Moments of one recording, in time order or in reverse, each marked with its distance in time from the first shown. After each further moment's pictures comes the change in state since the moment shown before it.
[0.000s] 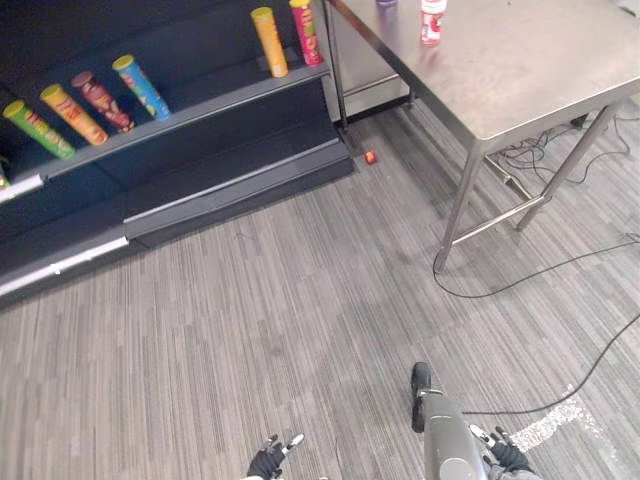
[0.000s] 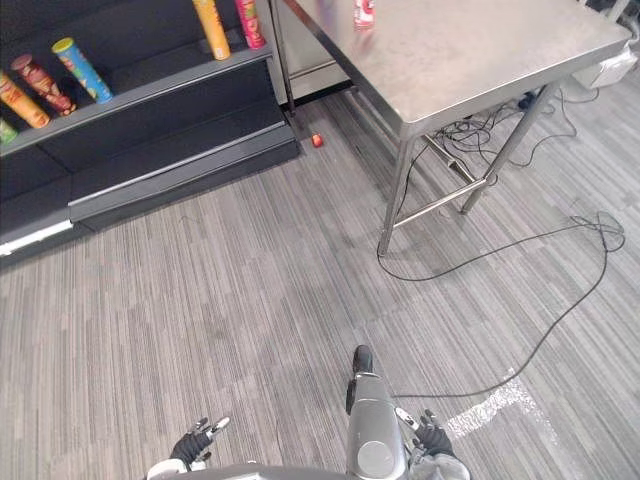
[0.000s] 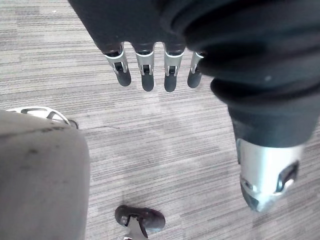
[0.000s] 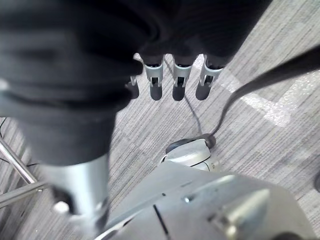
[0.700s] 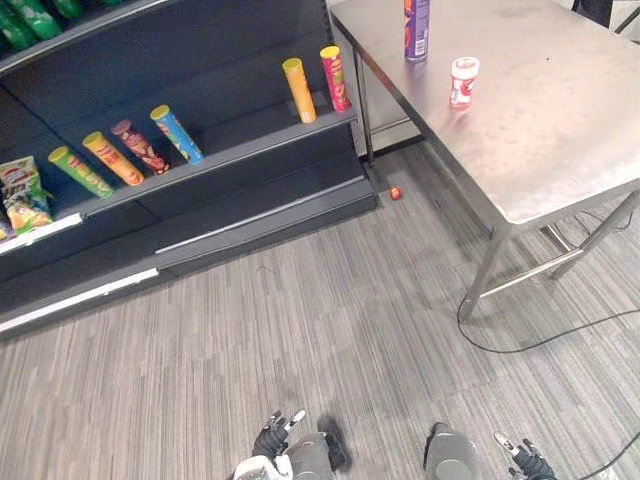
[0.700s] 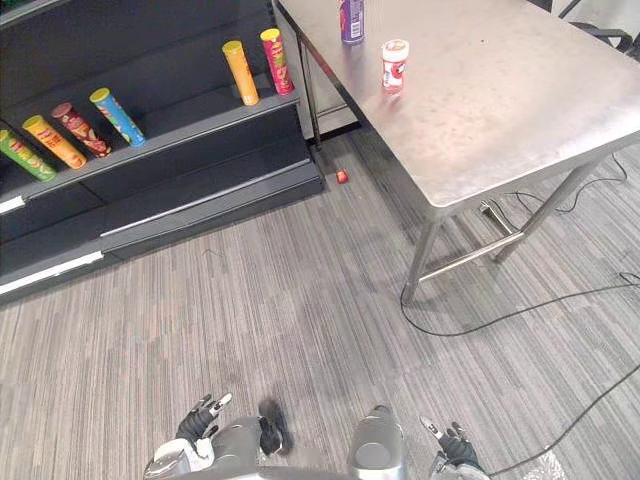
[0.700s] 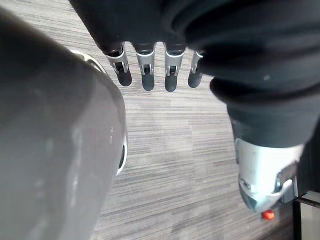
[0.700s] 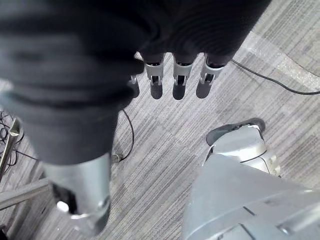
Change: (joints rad) left arm -0.045 -0.026 0.044 -0.044 -0.077 -0.024 -0.007; right arm 0.004 -0.052 -0.077 0.035 0.003 -0.003 -0.007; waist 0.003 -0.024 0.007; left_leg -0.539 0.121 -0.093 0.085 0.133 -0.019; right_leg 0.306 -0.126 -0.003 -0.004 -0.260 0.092
